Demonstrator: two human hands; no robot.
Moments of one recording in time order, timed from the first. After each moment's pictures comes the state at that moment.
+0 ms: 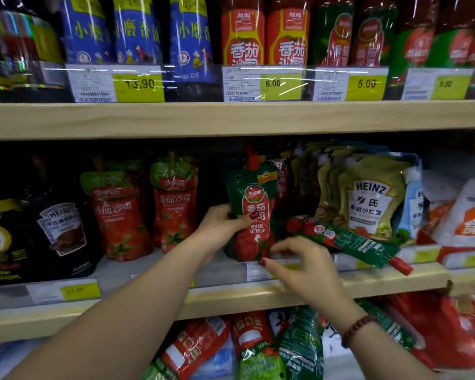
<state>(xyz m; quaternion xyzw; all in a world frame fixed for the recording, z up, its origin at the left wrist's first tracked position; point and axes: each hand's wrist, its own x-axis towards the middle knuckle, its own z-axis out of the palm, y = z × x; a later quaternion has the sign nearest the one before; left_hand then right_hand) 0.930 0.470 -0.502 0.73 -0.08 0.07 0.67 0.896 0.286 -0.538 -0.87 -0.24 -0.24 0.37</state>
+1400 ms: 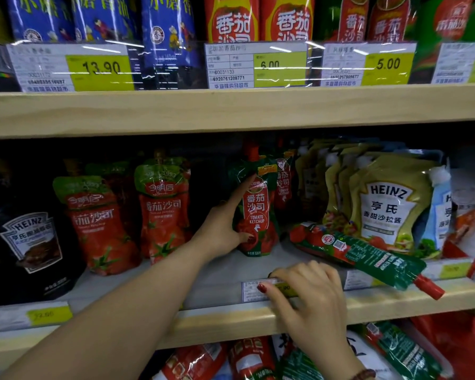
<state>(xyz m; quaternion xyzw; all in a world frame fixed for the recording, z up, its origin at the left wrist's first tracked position) 0.983 0.476 -0.512 0.88 -0.16 0.17 0.42 0.910 0.295 -0.584 -0.81 -0.26 -0.44 0.29</state>
